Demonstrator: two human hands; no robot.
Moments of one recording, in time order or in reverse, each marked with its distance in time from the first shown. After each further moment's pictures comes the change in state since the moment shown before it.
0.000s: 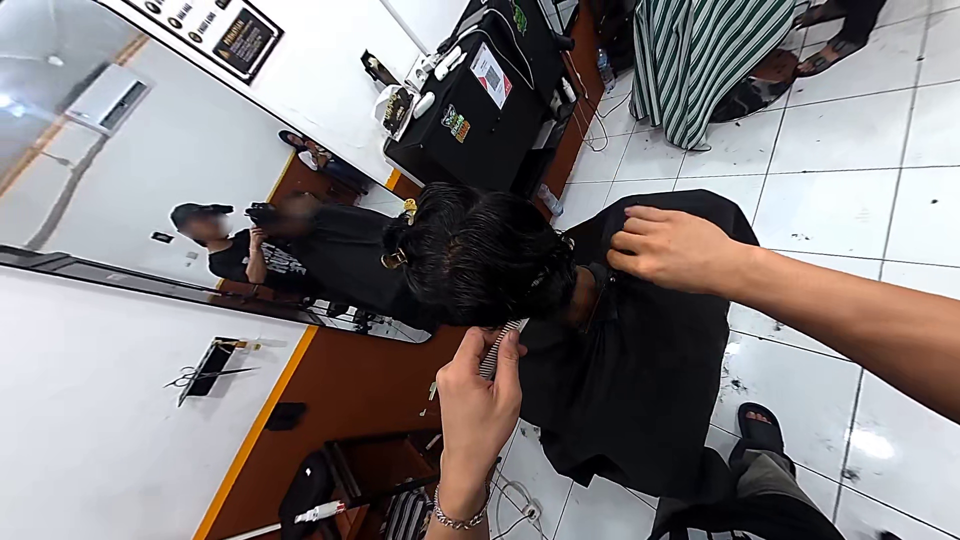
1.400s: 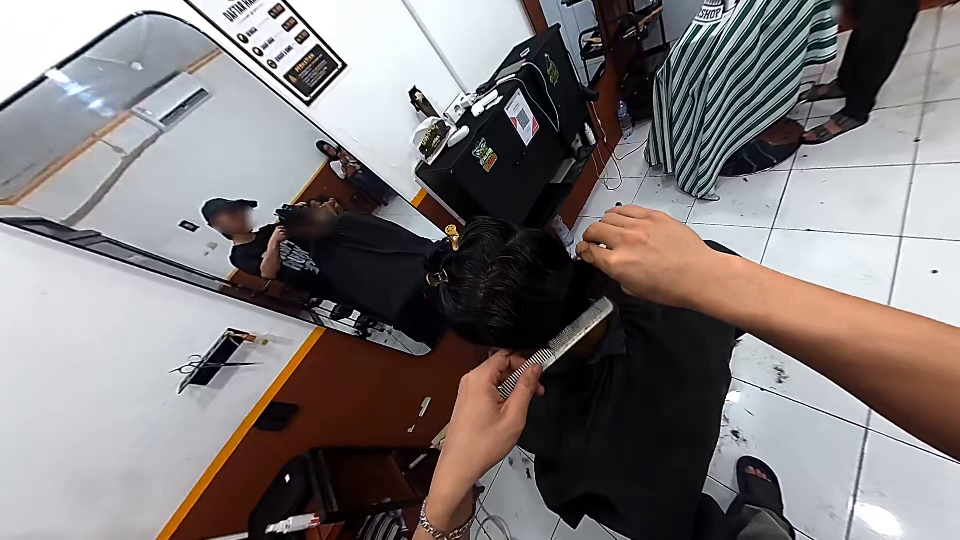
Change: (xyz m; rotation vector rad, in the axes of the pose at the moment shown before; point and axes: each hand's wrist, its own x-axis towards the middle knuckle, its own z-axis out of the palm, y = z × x) left_hand 0.007 -0.008 -0.016 -0.190 -0.262 -0.141; right_hand 0.074 0.012 -0.052 -0.009 0.041 0.053
